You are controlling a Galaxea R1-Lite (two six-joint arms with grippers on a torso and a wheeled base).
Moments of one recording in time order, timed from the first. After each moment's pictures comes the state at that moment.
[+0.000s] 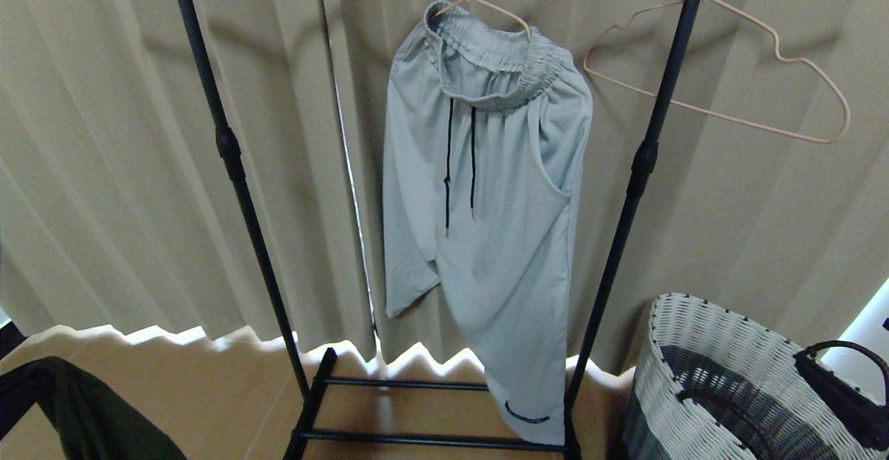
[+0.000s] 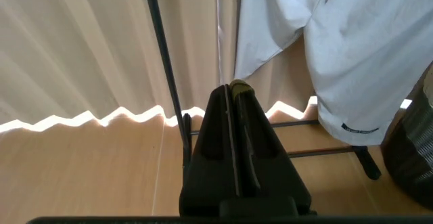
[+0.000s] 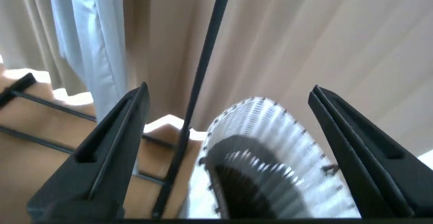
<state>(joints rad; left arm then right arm) -0.24 0.62 -0.34 -0.13 0.12 0.06 -0.13 0.87 -0.10 -0.59 0.23 -0.23</state>
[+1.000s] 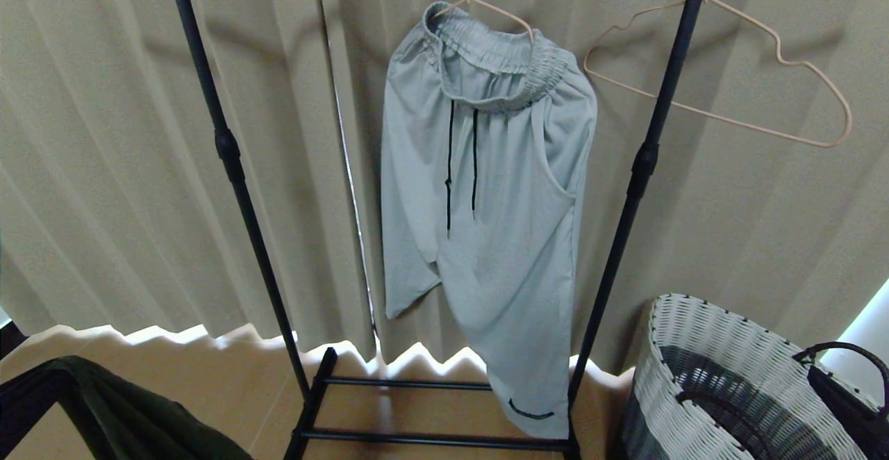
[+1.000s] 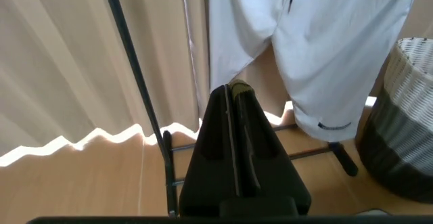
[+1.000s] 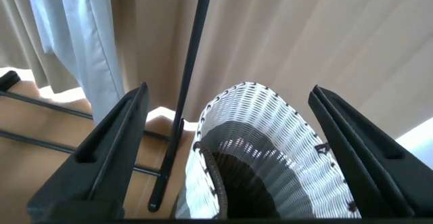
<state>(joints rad) -0.29 0.62 -0.28 -0.26 0.06 0.06 -0.13 0.82 -0.06 -0.59 0.17 -0.23</state>
